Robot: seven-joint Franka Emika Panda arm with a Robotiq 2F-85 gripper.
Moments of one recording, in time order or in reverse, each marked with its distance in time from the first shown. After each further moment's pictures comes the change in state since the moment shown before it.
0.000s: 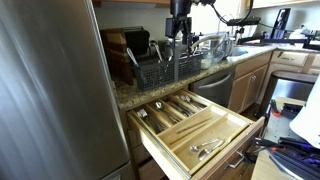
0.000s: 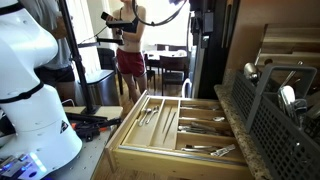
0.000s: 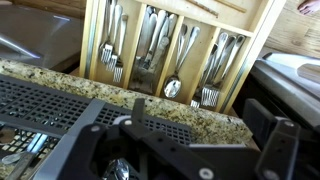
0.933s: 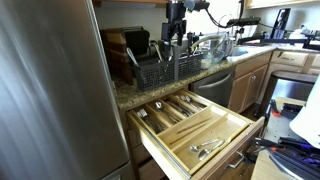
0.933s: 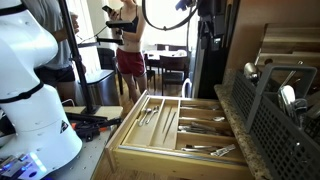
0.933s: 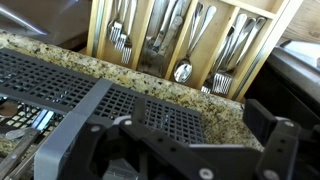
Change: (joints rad) arm -0.002 0.065 -0.014 0.030 -0.090 0.073 0.001
